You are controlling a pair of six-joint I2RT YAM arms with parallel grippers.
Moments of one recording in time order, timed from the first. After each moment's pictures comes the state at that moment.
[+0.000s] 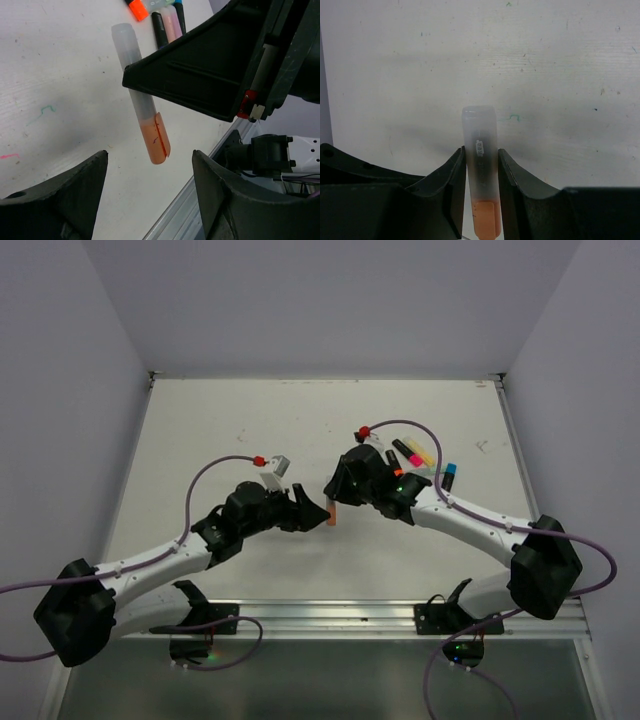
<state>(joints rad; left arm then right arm) -0.76 1.07 0.49 0.22 0.19 -0.78 0.81 1.41 1.00 -0.31 0.17 0.88</state>
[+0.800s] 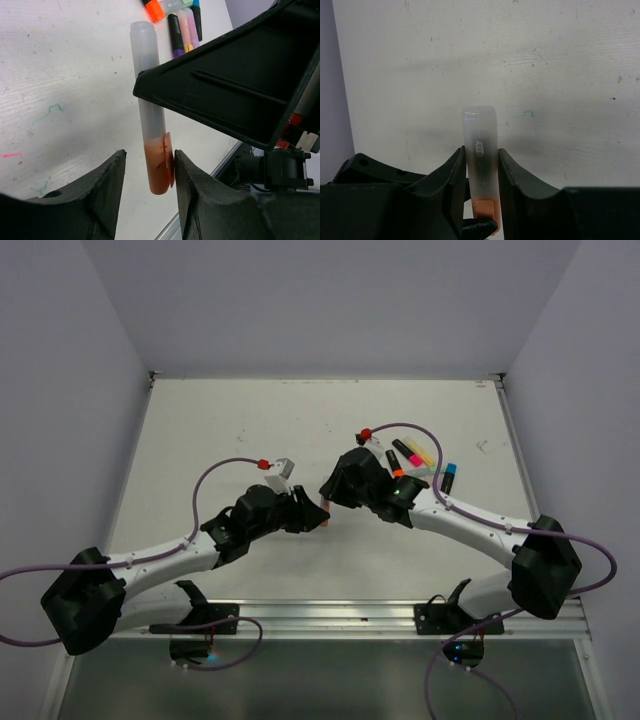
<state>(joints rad) -0.82 1.14 0.49 0.25 0.07 -0.81 0.86 1.41 1.01 -0.31 0.23 1.01</state>
